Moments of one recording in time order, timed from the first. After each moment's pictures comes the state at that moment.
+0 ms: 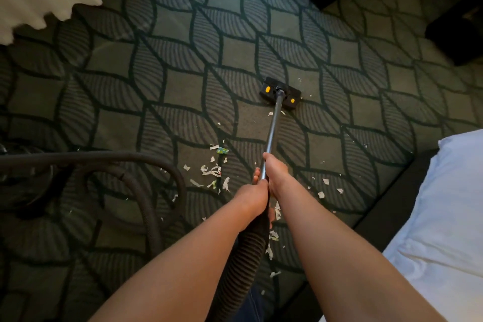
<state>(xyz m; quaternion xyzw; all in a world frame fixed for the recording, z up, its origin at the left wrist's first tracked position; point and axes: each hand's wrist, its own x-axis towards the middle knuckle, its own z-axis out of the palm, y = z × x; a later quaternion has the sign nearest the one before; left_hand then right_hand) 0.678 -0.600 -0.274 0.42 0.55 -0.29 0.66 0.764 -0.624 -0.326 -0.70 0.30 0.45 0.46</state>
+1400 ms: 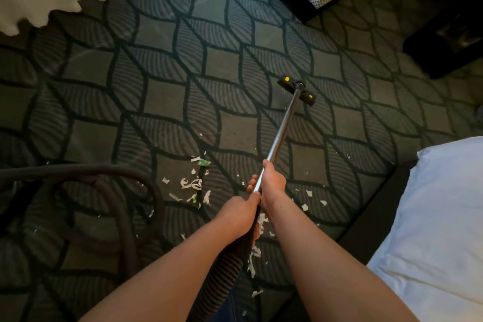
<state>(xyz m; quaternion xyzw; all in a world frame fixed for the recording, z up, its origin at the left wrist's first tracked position) 0.712 -0.614 -0.276 0.50 0.48 -0.27 0.67 0.810 -0.647 -0.319 -0.68 0.34 0.38 0.53</state>
